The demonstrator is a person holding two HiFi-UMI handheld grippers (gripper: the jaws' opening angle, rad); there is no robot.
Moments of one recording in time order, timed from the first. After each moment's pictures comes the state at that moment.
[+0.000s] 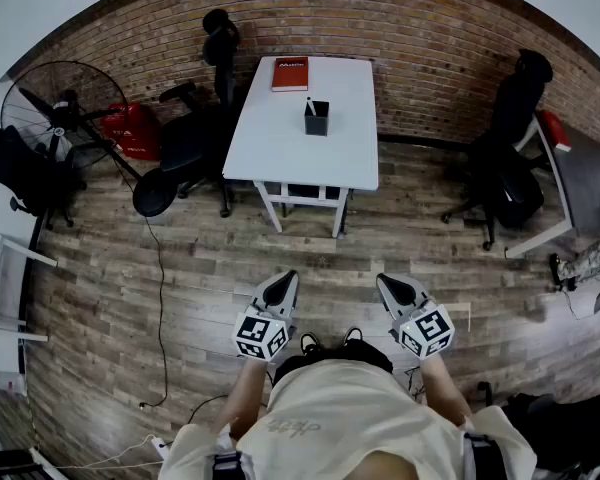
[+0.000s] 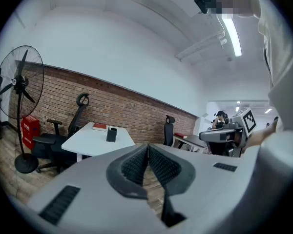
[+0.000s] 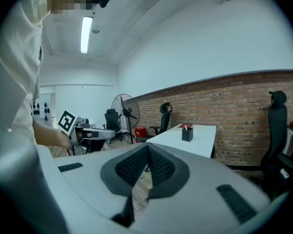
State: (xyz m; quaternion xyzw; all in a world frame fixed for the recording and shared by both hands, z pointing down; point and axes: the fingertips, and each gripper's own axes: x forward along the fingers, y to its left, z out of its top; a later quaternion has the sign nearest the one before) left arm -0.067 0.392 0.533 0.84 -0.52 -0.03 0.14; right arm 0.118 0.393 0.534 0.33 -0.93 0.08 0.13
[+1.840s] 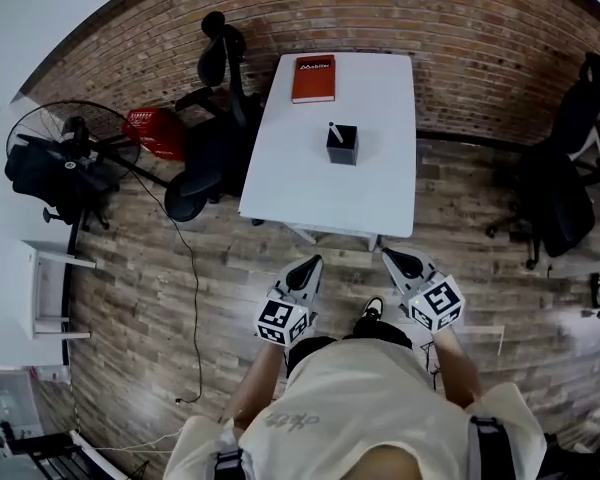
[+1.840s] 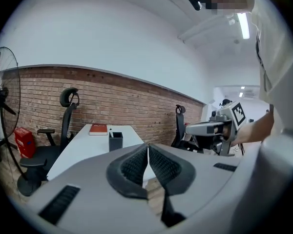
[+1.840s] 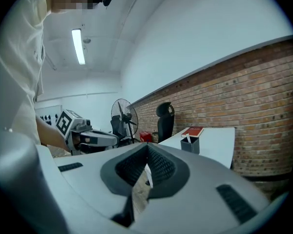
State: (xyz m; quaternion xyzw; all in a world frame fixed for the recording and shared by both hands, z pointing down) left arm -0.065 0.137 0.541 0.84 -0.53 0.05 0.13; right arm 0.067 0.111 0.551 0.25 -0.96 0.10 0.09
